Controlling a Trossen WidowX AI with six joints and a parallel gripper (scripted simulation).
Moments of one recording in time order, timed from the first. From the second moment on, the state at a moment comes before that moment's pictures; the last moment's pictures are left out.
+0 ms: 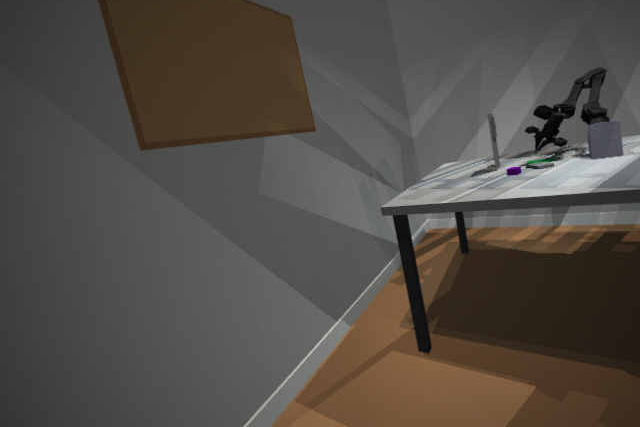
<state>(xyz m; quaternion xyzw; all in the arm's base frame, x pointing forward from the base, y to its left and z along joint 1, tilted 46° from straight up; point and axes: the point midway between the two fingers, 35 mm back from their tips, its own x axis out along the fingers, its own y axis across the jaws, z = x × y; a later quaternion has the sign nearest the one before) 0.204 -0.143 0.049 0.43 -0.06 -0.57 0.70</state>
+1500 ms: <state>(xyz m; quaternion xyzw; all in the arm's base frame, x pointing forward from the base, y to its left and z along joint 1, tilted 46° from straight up) 0.200 -0.162 0.030 0.43 -0.06 -0.56 0.71</state>
